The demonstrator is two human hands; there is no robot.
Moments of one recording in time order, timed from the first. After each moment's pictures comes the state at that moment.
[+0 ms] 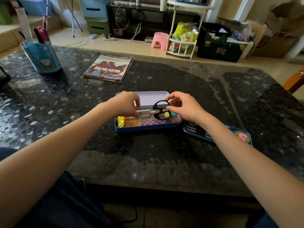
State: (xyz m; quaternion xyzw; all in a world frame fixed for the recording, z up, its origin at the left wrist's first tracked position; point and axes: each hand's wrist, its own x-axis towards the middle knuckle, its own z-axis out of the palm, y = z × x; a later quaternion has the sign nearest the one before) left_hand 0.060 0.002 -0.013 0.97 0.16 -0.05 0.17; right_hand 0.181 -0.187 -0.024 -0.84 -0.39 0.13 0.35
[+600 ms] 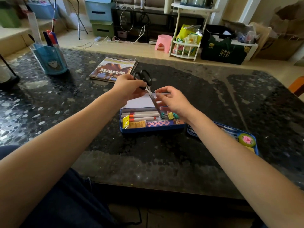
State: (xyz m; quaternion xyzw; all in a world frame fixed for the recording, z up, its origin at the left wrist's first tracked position) left_hand 0.074 0.007 0.013 0.64 0.32 0.18 0.67; right_hand 0.160 -0.143 -0.015 -0.74 -0.29 0.27 0.54
